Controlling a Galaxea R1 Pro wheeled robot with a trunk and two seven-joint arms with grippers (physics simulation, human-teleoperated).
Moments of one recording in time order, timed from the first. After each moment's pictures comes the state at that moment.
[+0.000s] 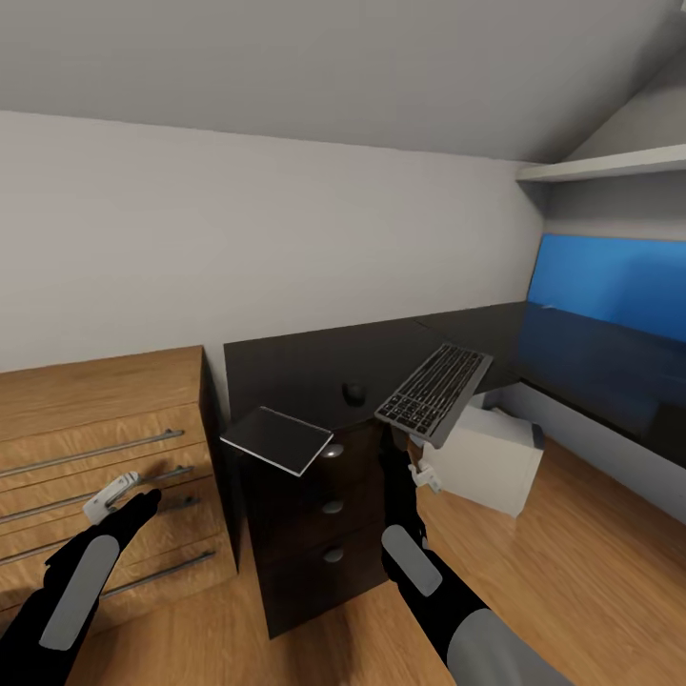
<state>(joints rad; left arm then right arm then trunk) -0.33 0.20 0.15 -1.31 0.82 0.39 0.55 -0.61 0.17 0.42 -0.69 -1.28 -0.67 0.19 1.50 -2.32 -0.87</state>
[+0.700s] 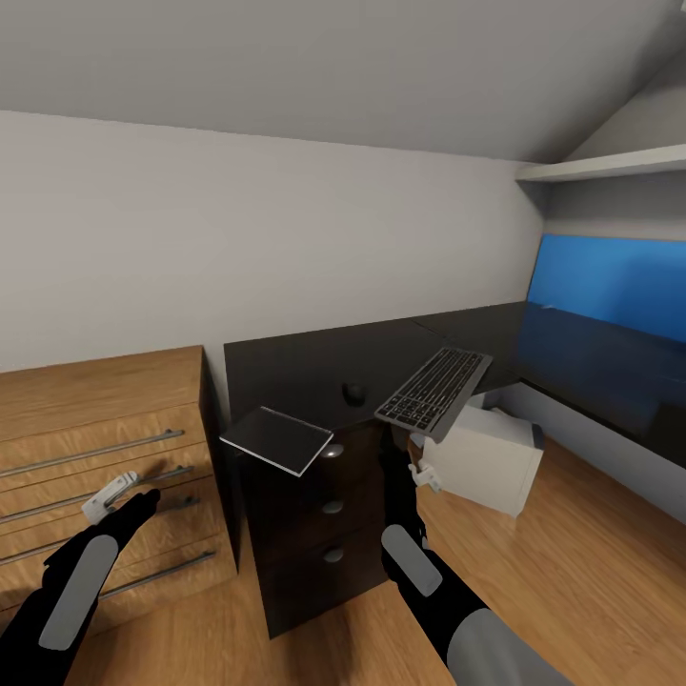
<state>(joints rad) -0.33 0.20 0.15 -1.31 0.82 0.39 0.55 -0.61 0.17 0.42 -0.69 -1.28 -0.68 0.19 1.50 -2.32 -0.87</state>
